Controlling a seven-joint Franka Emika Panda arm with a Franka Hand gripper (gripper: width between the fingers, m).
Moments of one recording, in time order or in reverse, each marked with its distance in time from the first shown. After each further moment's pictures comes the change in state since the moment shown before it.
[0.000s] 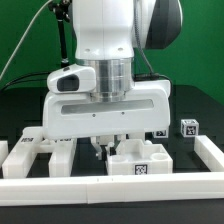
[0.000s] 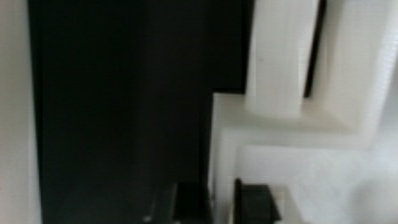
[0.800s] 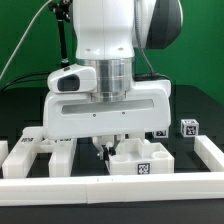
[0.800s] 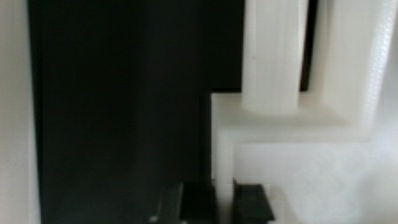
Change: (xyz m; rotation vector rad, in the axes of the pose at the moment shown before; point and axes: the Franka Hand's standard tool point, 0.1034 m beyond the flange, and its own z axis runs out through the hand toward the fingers) arm 0.008 -0.017 0.000 0.003 0.008 0.044
